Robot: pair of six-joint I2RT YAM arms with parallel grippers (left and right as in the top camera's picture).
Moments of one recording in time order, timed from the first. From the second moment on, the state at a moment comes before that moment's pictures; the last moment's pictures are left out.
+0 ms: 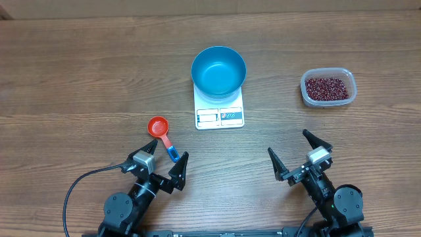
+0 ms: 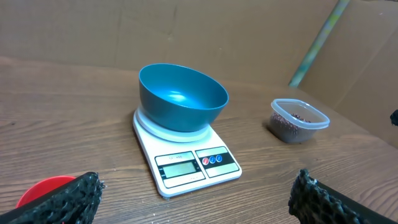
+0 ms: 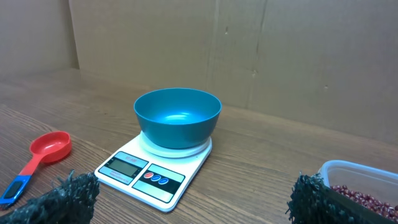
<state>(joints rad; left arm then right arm) -0.31 0.02 0.01 -0.07 0.19 -0.31 0.28 0.01 0.02 -0.02 -0.20 -0.06</state>
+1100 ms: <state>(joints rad) -0.31 0.02 0.01 -0.07 0.18 -0.34 0.28 0.01 0.02 -0.02 -0.20 -0.06</state>
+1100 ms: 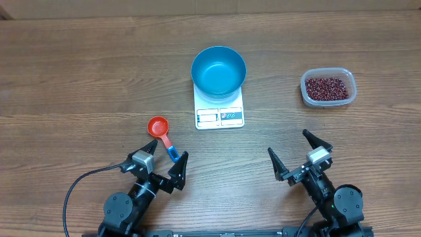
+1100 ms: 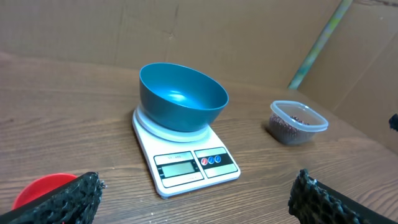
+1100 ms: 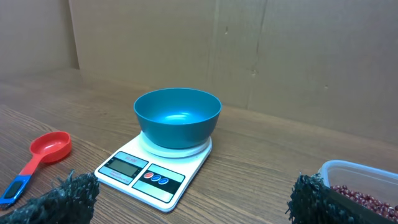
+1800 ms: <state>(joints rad) -0.31 0.27 0.34 -0.33 0.17 -0.39 0.28 0.01 0.02 -0.02 -0.20 -0.06</state>
